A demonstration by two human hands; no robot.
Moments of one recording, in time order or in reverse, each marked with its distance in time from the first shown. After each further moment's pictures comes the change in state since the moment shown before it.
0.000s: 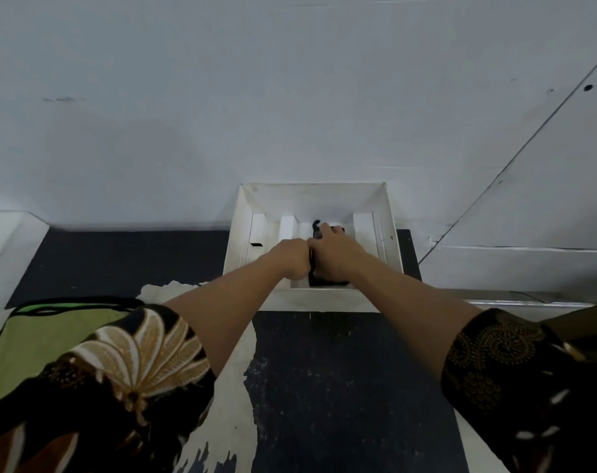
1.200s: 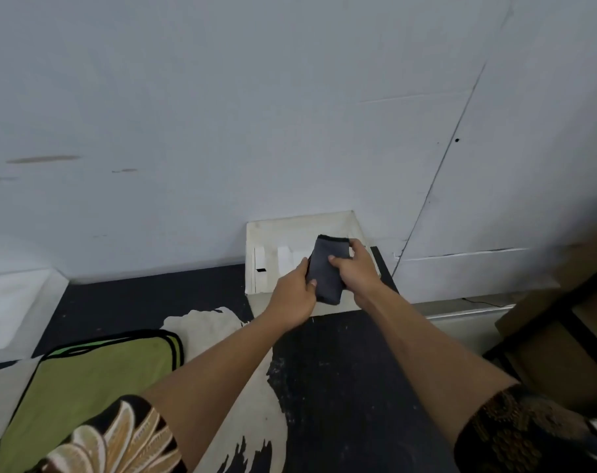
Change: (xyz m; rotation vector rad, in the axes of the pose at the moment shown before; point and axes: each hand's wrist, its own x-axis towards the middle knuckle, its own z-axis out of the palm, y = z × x) left_hand -0.152 -0.009 0.027 -0.542 0.421 0.346; right_hand -0.135 -0.067 -0.055 1.649 0.593 0.537
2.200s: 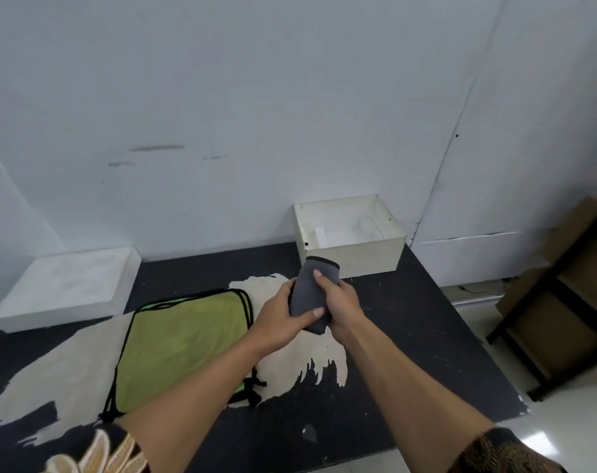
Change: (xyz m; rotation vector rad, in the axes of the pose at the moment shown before) left_hand -0.216 -0.094 -0.101 -0.291 -0.064 0.003; right_hand -0.225 0.064 0.143 0.381 -0.005 0.153
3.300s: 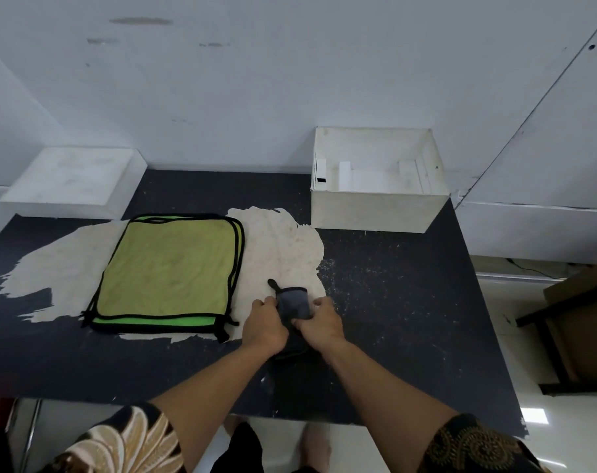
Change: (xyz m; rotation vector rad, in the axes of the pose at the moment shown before) left_hand 0.002 -0.105 0.109 0.541 0.183 -0.631; right_hand 0.046 0.109 -0.093 -1.015 -0.174 0.190
